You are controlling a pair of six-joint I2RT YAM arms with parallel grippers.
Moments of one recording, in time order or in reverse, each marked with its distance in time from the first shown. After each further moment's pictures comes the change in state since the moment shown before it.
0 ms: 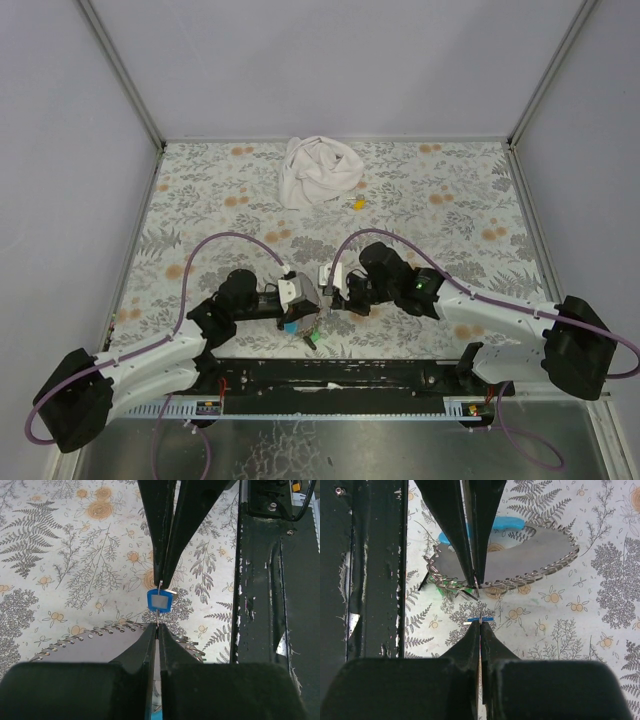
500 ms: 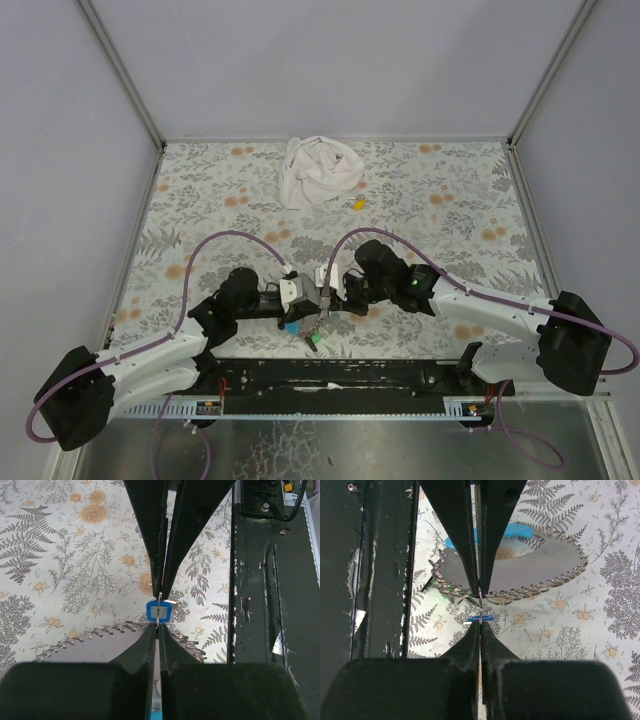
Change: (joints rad) left arm 0.000 0.020 0.015 0.000 0.032 0.008; right arm 0.000 0.039 0.042 -0.032 -0.046 -0.036
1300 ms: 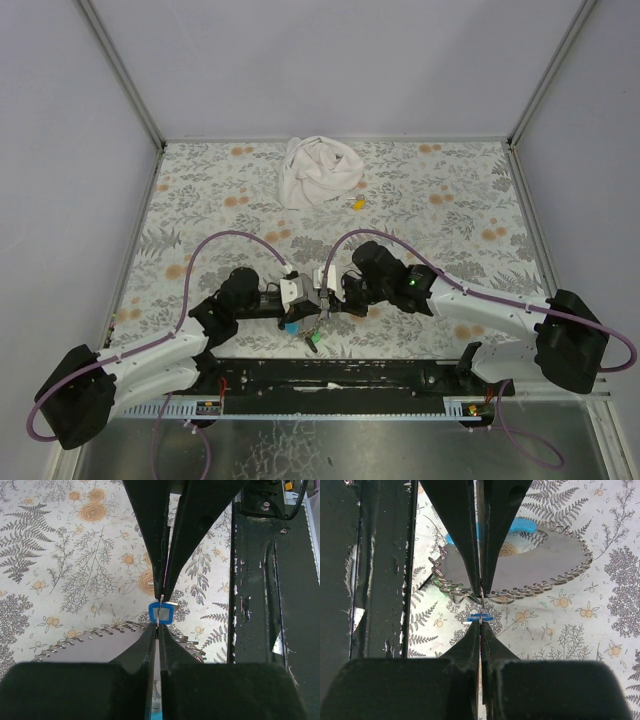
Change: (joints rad) left arm 0.000 0.010 0.000 0.003 0.001 0.000; right arm 0.013 0.015 0.006 -0.020 0.015 -0.003
